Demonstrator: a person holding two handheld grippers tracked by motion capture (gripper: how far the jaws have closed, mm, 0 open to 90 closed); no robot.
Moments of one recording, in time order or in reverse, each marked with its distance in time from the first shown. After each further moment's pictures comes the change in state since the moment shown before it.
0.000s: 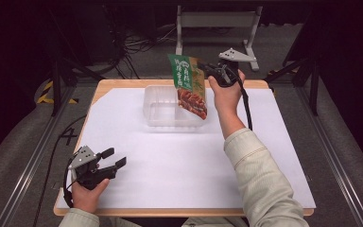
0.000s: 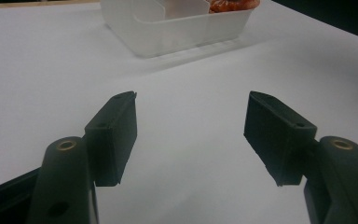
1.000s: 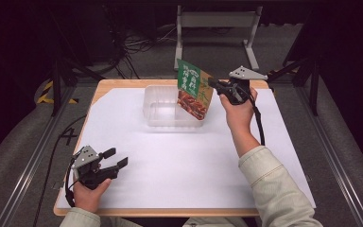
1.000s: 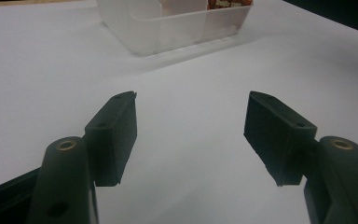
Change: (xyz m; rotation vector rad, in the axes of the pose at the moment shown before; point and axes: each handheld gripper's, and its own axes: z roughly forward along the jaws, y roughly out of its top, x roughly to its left) left arm -0.003 0.001 0.004 0.015 0.001 0.012; right arm 0.004 -0.032 -0.047 0.074 -0.031 -0.026
